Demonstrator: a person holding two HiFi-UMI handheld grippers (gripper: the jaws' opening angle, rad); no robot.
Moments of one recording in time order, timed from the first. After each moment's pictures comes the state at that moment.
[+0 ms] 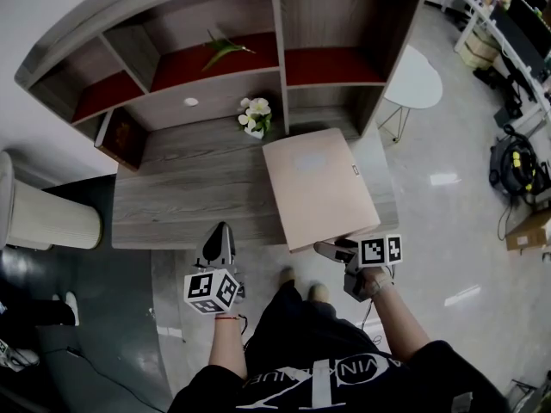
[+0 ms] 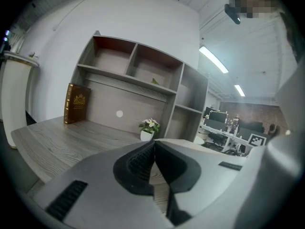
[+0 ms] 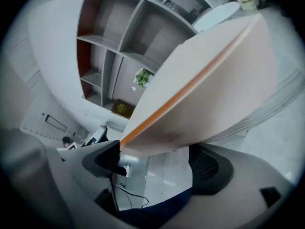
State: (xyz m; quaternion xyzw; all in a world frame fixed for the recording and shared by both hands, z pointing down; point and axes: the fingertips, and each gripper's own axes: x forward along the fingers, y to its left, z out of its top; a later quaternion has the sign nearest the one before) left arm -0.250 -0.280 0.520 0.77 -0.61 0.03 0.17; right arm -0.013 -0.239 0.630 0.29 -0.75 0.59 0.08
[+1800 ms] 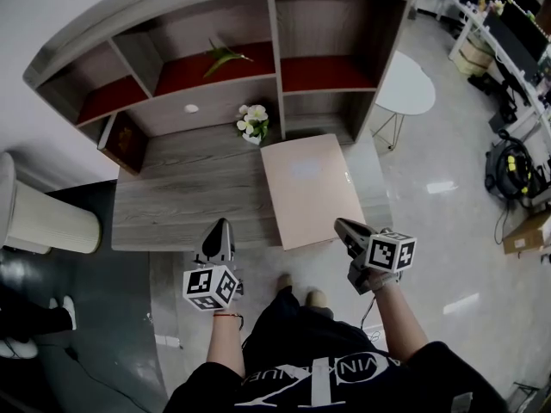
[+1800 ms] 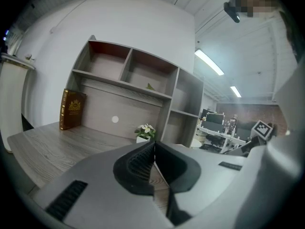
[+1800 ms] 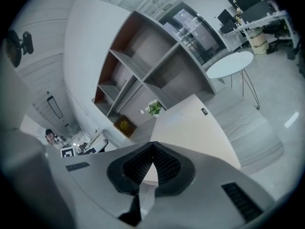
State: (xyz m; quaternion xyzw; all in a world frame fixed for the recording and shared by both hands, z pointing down) left arm -0.240 -0.282 0.498 0.78 -0.61 0.02 0.15; right arm 0.026 -0.277 0.555 0.38 -0.81 0.44 0.03
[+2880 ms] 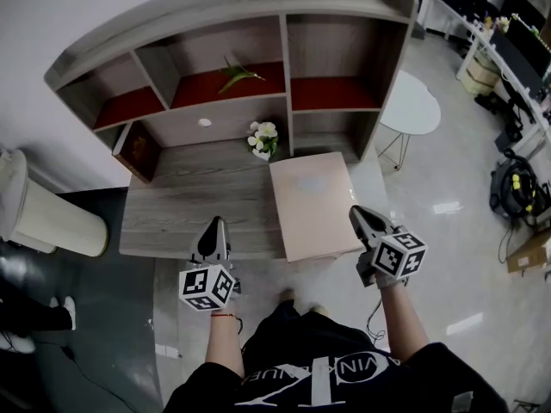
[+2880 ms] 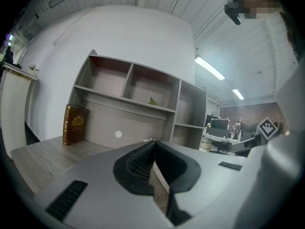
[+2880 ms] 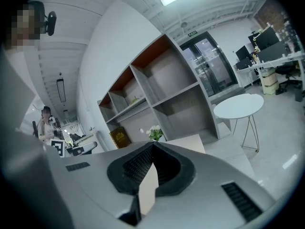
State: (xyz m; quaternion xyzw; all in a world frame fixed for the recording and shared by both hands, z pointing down) left arm -0.259 -0.294 0.451 0.77 -0.63 -0.02 0.10; right arm 0.049 -0.322 0.485 0.43 -0.86 0.27 0.00
